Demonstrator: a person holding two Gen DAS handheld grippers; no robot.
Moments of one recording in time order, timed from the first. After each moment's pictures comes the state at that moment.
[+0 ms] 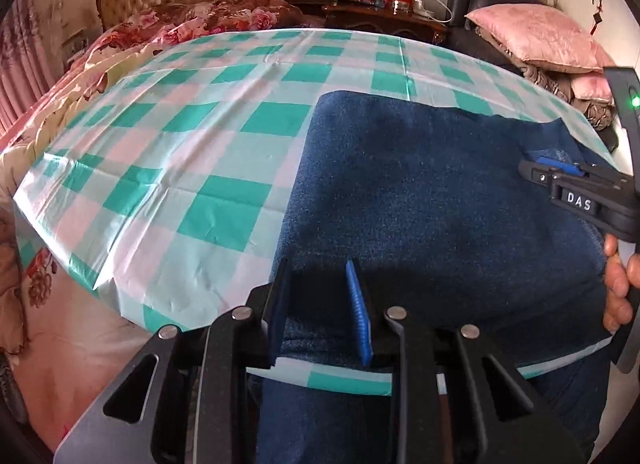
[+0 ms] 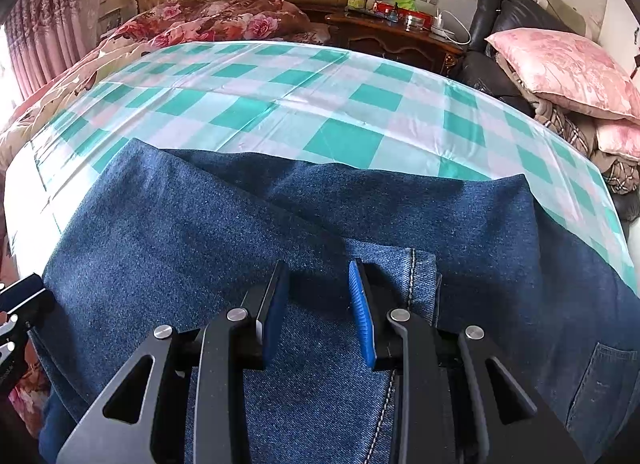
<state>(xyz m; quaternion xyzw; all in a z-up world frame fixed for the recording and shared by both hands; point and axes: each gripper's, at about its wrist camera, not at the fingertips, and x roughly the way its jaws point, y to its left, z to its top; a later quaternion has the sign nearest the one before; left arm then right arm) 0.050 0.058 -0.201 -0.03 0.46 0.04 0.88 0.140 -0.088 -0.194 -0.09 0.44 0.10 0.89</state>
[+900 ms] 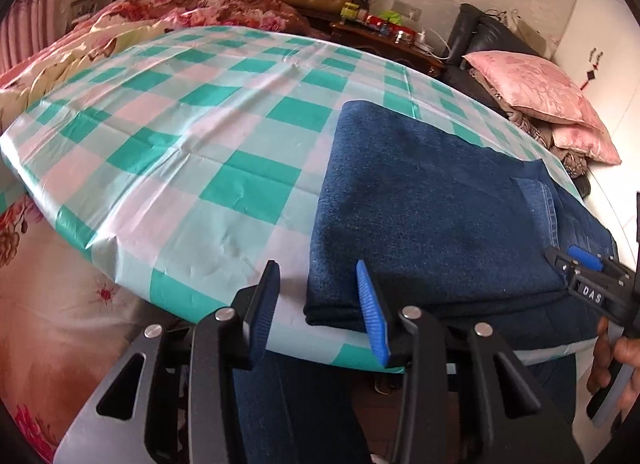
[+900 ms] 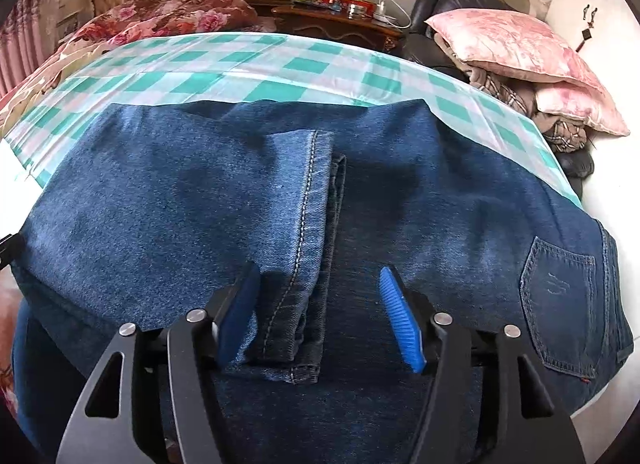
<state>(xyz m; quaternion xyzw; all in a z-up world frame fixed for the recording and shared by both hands) 0.018 0.100 -0.211 -0.12 0.42 0.00 0.90 0.069 -0.122 -0.197 -0.09 0.44 0.00 0.89</state>
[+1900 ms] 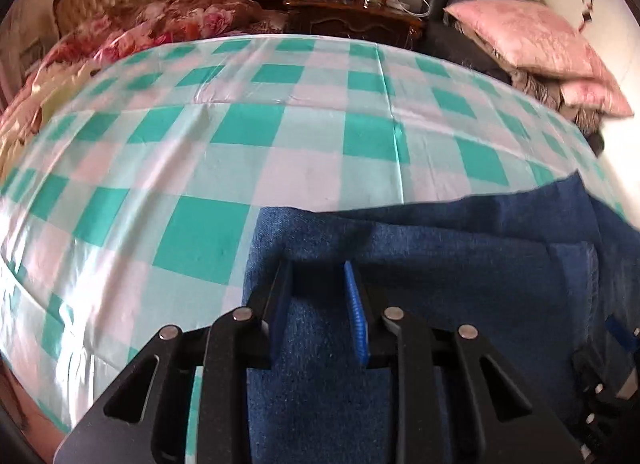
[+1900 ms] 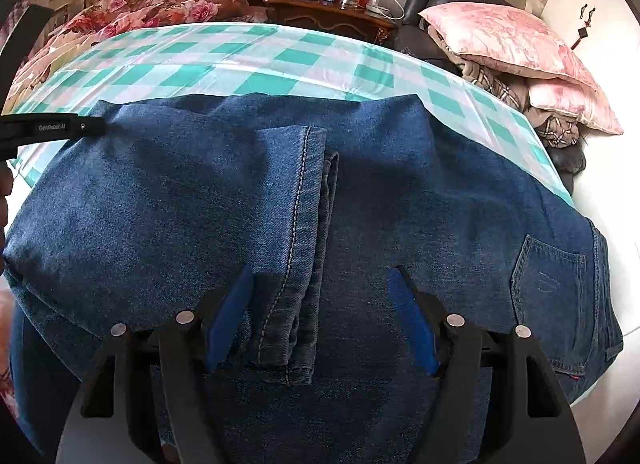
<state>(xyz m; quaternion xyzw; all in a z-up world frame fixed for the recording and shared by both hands) 0.186 0.051 -0.204 -0.02 0.48 -0.03 0.88 0.073 -0.119 -0.197 -0.10 0.46 -0.02 0.88</state>
